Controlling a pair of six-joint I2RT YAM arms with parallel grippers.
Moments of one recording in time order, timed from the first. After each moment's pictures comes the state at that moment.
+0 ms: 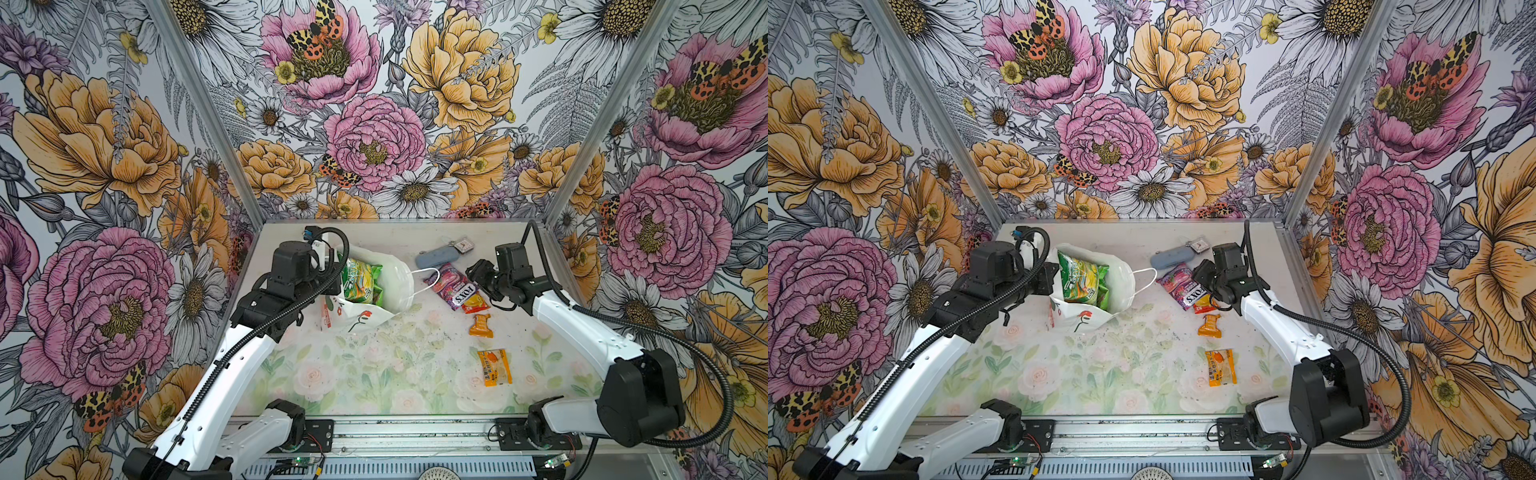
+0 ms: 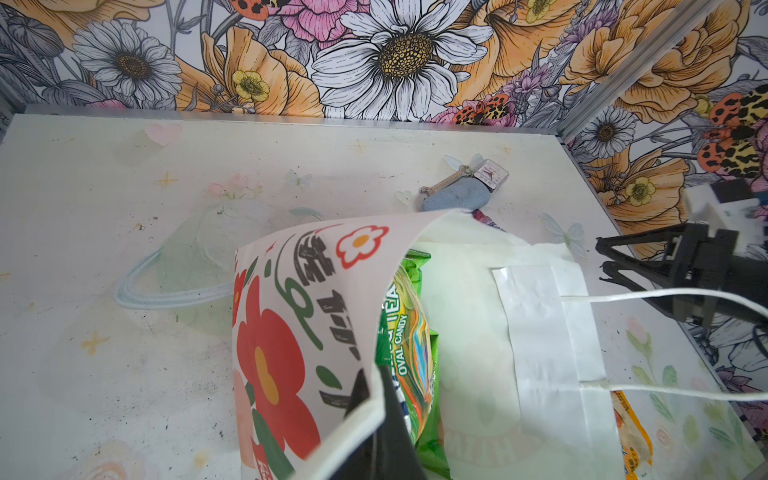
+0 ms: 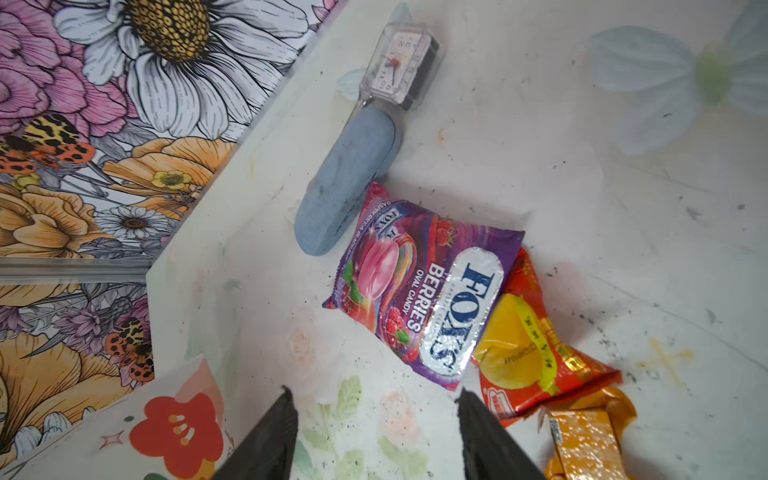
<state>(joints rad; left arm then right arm) -0.35 1.02 1.15 -0.68 0.03 -0.27 0.25 1.41 0.98 -0.41 -0.12 0.88</state>
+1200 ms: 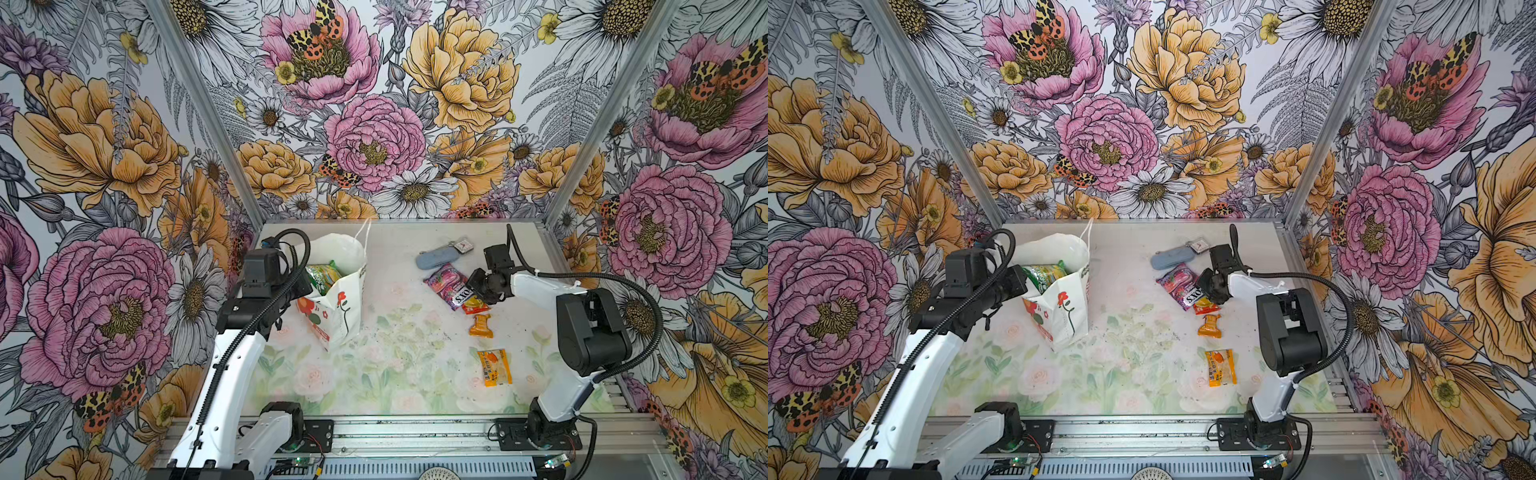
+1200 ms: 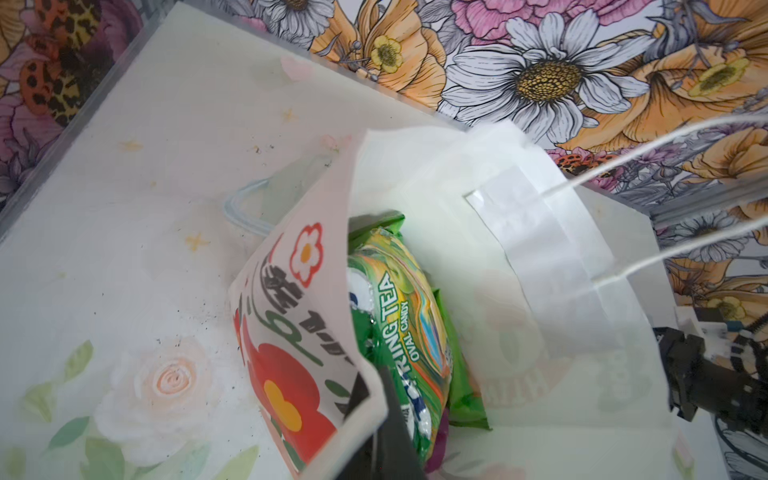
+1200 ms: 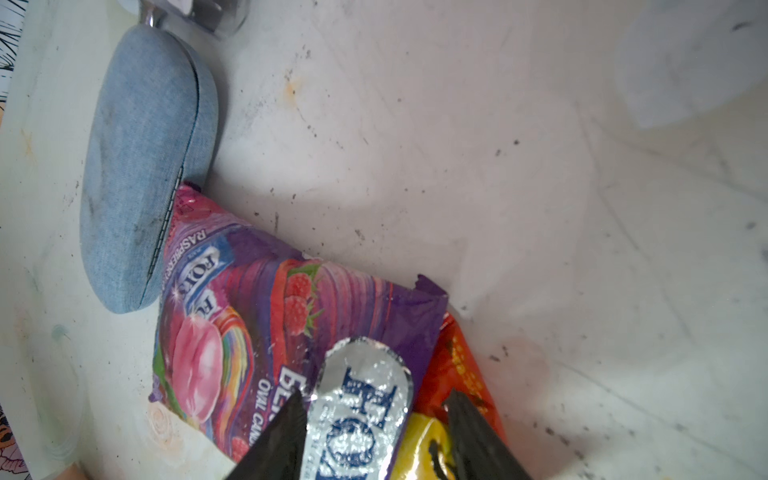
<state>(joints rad) 0.00 0.99 1.04 -0.73 0.11 -0.40 0.17 1.77 1.08 -0.40 -0.15 0.81</state>
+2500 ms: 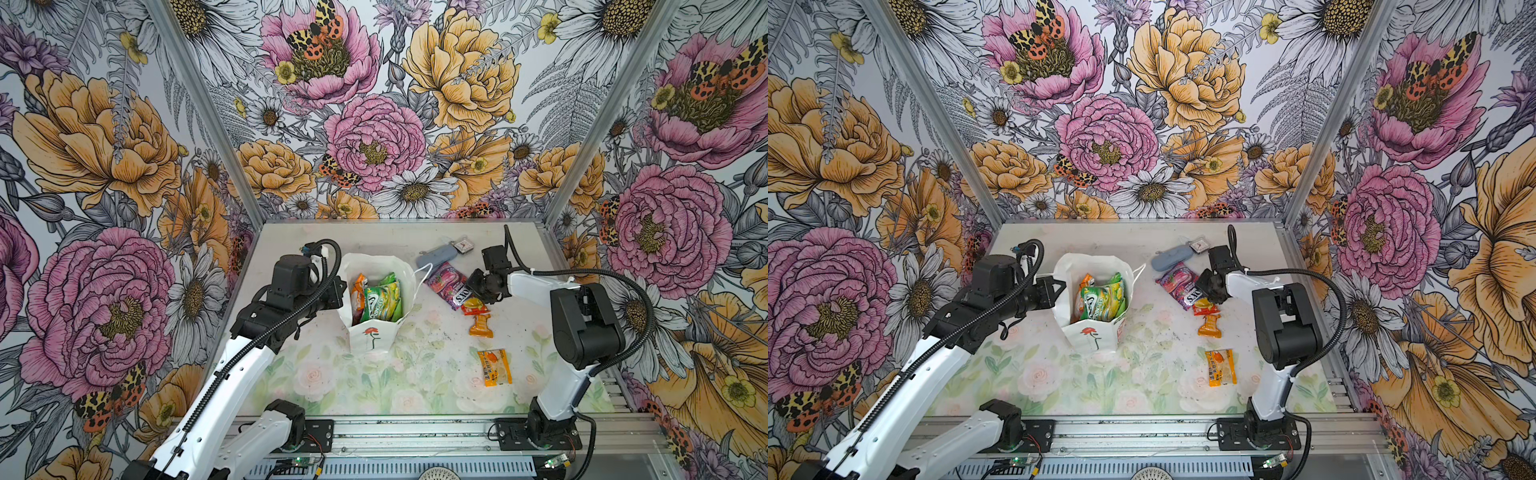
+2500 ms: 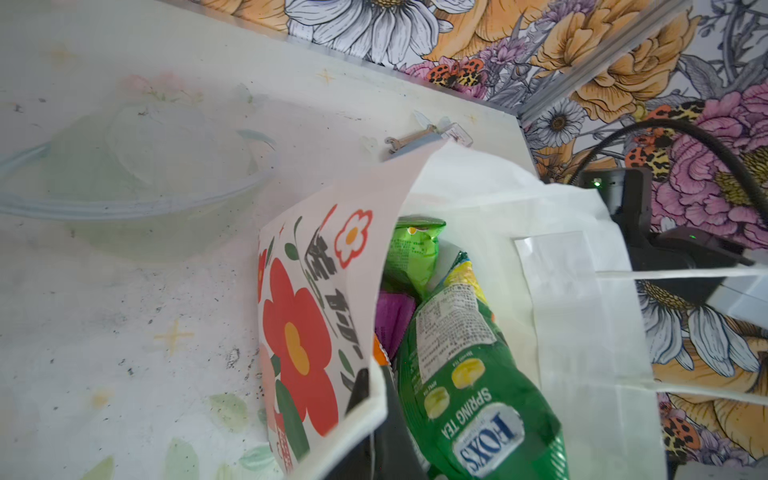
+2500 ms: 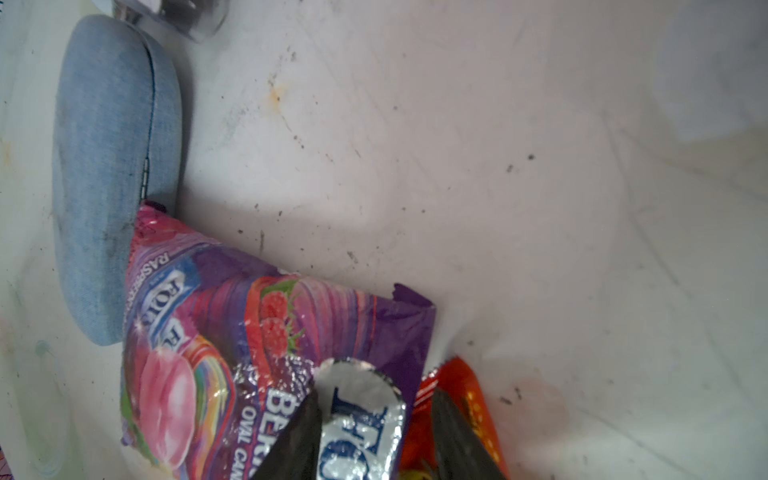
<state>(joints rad) -0.28 0.96 1.03 -0.72 0.21 -0.45 0.17 1.82 1.08 -0.35 -0.14 0.82</state>
